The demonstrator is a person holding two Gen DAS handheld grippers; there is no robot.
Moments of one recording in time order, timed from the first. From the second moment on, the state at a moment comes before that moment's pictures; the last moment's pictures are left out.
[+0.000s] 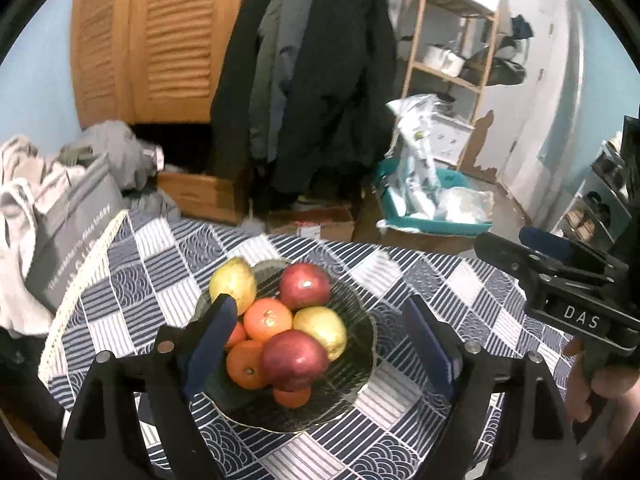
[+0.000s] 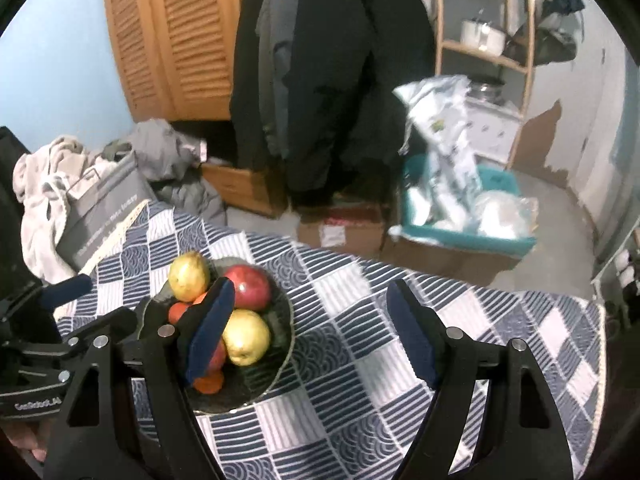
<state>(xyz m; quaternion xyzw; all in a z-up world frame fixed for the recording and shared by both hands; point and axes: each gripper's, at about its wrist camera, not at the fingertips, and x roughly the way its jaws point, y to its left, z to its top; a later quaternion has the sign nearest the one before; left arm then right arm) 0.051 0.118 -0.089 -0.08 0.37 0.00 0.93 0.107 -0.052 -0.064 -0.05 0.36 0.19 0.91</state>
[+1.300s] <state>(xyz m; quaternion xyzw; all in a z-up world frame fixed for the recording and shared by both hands) -0.015 0.047 0.012 -0.05 0.23 -0.02 0.97 -0.008 -0.177 0.026 -0.06 0.18 0.08 0.98</state>
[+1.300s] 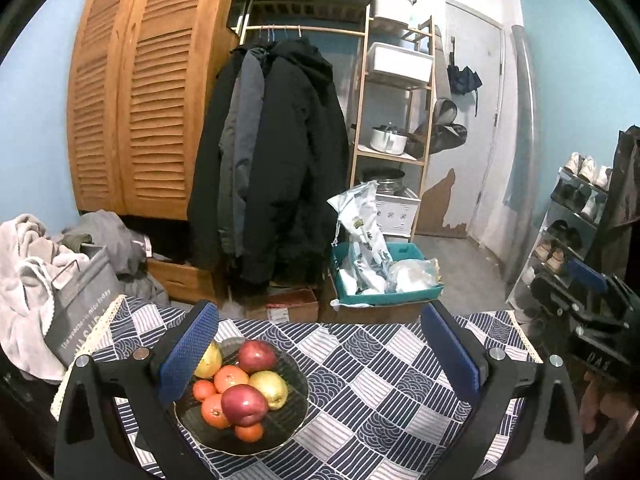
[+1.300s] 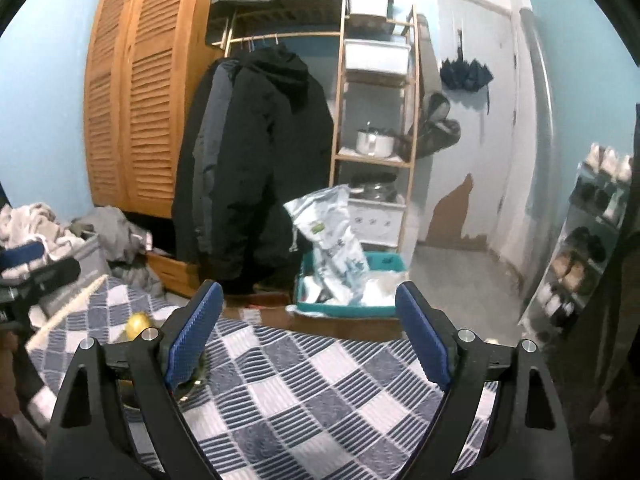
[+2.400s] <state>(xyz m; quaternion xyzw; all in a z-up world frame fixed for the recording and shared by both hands) -0.012 0.041 0.010 -0.03 0.23 0.00 0.97 -0.007 -0.190 0.020 -0.05 0.18 0.07 0.98</state>
